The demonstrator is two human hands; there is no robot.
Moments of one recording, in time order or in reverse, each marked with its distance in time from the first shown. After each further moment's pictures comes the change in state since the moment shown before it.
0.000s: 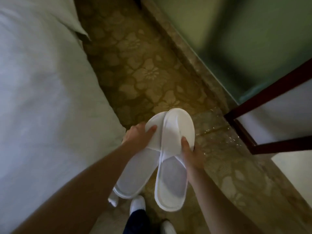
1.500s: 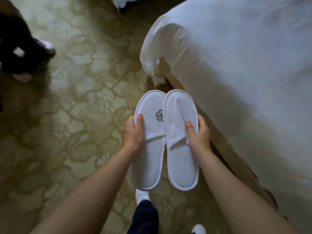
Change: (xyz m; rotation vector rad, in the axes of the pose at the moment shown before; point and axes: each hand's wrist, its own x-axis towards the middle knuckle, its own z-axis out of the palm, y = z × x) left_hand -0.672 -0.674 0.011 -1.115 1.270 -1.099; right_hand -0.707 0.288 0.378 -0.886 -1.223 -0.749
